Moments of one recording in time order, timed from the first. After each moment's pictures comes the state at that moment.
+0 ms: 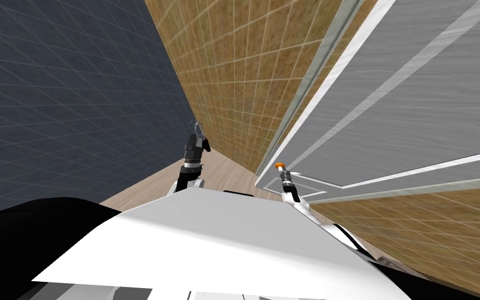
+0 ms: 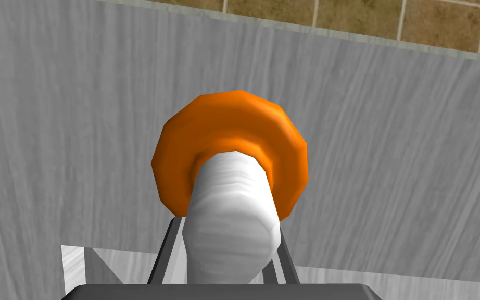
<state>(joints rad) -0.12 -0.49 0.20 -0.64 -0.43 -0.79 -0.13</state>
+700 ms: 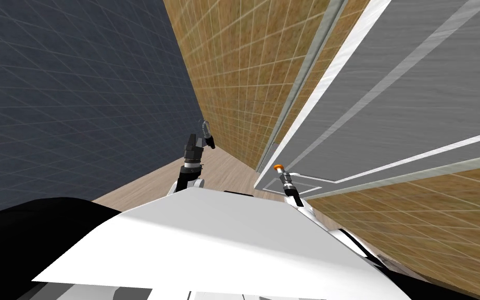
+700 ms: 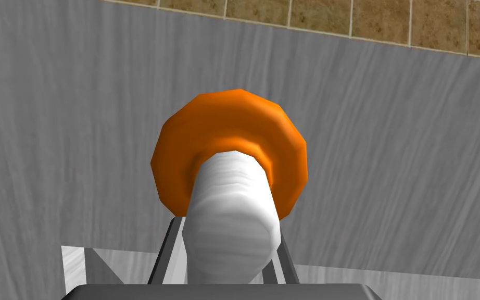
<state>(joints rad) -0.07 -0.55 0.30 -0.67 -0.41 -0.85 -0.20</state>
